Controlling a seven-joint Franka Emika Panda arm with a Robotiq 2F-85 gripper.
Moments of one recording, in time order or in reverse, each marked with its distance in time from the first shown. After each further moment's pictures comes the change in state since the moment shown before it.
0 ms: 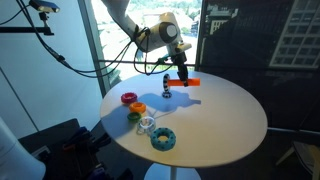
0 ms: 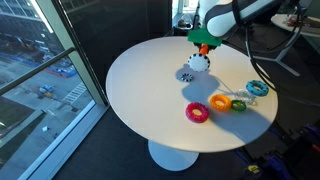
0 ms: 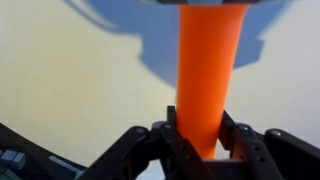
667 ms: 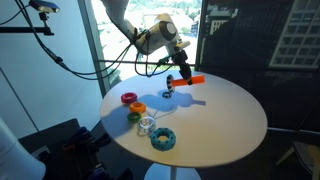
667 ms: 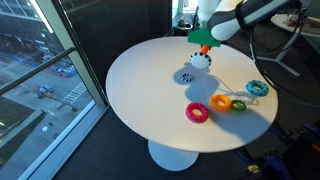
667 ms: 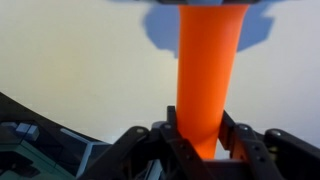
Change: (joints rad) arm 0.026 0.000 -0.031 0.000 -0.186 0.008 0.159
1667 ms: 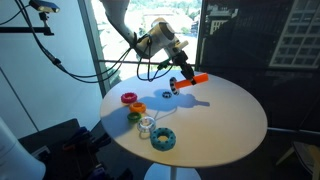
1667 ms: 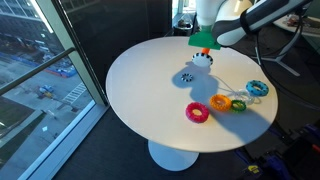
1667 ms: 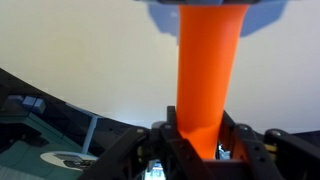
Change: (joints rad) arm 0.001 0.005 0.001 -0.008 -0.221 0.000 0.167
